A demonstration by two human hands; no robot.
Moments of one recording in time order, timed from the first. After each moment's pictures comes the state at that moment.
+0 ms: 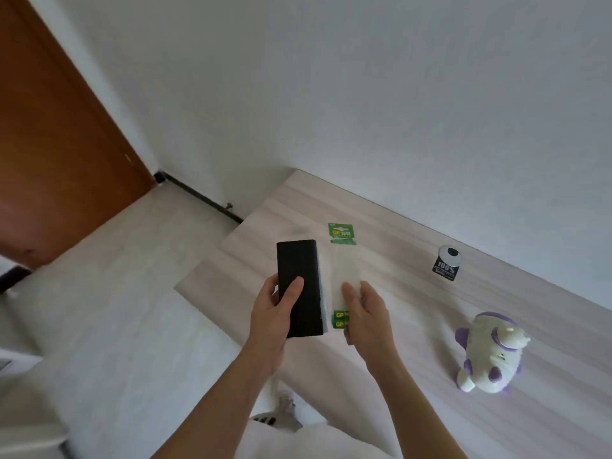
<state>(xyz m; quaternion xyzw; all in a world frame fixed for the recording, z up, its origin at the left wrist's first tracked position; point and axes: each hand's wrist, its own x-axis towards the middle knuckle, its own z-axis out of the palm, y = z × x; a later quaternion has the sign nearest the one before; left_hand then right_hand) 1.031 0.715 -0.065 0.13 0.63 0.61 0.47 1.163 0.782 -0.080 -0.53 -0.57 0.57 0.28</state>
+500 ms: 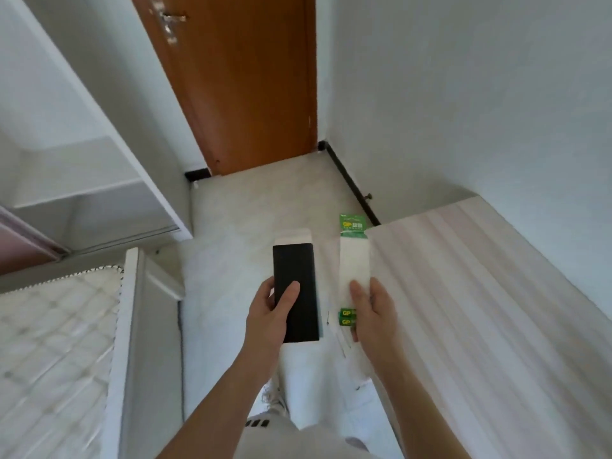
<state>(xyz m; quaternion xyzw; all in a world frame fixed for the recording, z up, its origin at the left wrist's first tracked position) 0.951 0.524 -0.062 -0.06 0.65 0.72 0.24 1.017 0.671 -0.074 -0.30 -0.69 0.64 0.13</state>
